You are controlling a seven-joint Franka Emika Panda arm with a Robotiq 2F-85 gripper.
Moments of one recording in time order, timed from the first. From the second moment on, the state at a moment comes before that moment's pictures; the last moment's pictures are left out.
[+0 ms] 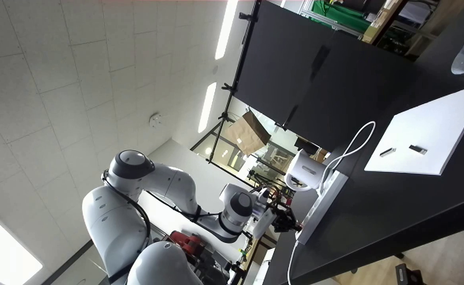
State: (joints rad) arm 0.26 0.33 0.13 -2.52 -0.06 3.07 0.06
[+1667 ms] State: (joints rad) arm 0.50 0.02 -0.15 -2.62 -0.12 2.99 0.14
